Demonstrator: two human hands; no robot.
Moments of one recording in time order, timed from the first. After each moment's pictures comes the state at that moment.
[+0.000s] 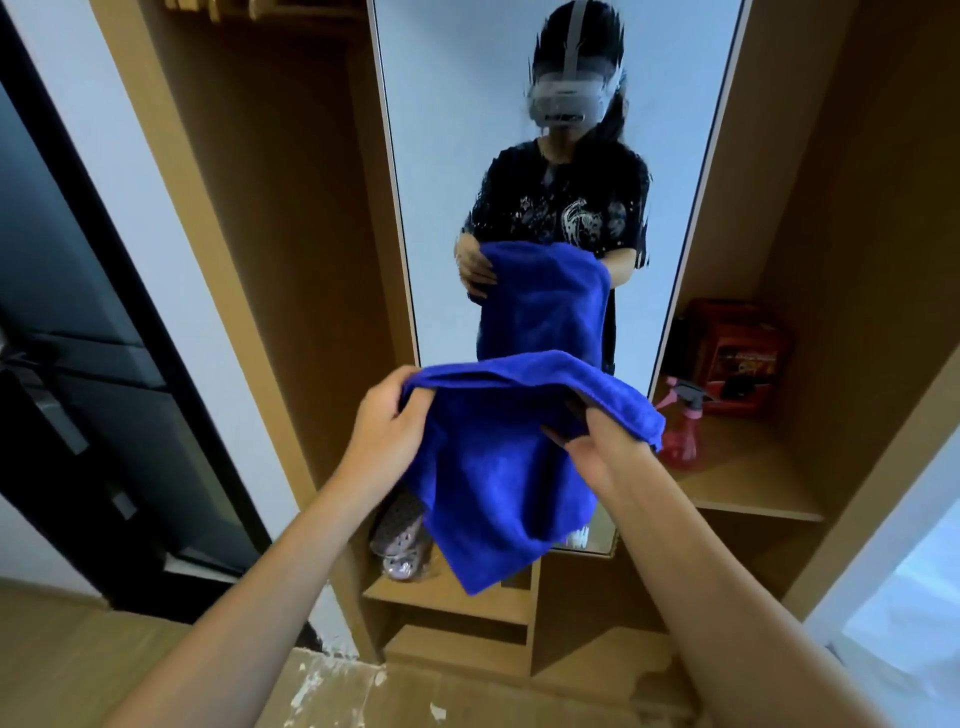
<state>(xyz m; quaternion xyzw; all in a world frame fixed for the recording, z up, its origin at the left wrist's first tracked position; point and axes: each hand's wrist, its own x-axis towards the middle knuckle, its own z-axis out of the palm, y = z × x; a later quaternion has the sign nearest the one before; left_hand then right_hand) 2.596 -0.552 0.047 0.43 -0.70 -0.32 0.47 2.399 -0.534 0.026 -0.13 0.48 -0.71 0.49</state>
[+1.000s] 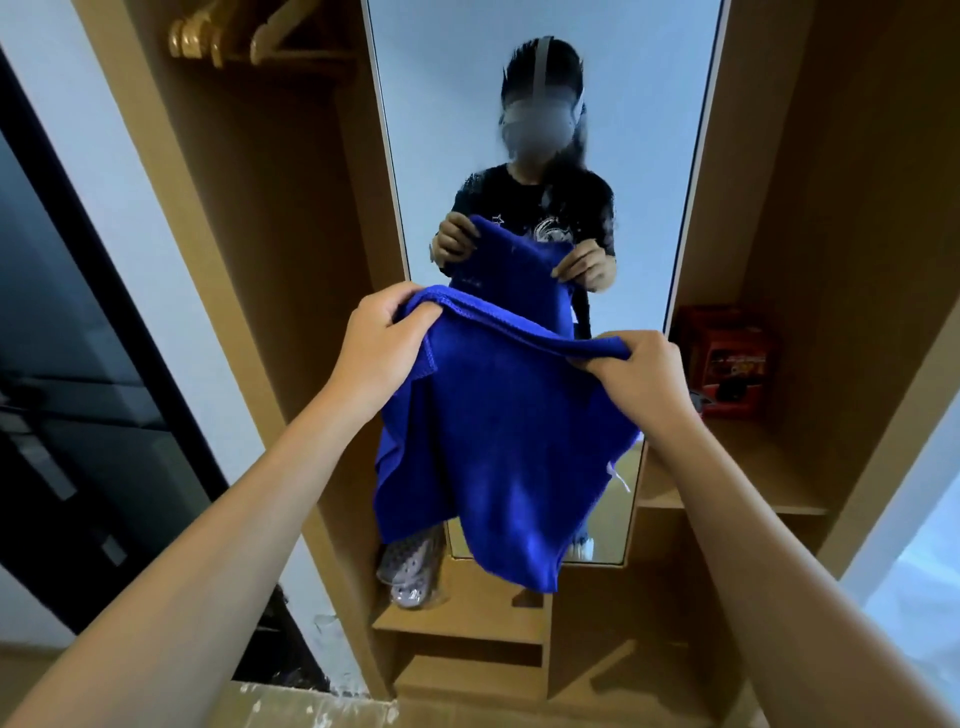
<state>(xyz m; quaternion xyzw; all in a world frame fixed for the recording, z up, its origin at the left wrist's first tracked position) 2.605 -0.581 0.132 0.37 -0.75 -0.28 0.48 2.383 -0.509 0.090 -0.49 0.67 -0.54 0.13</state>
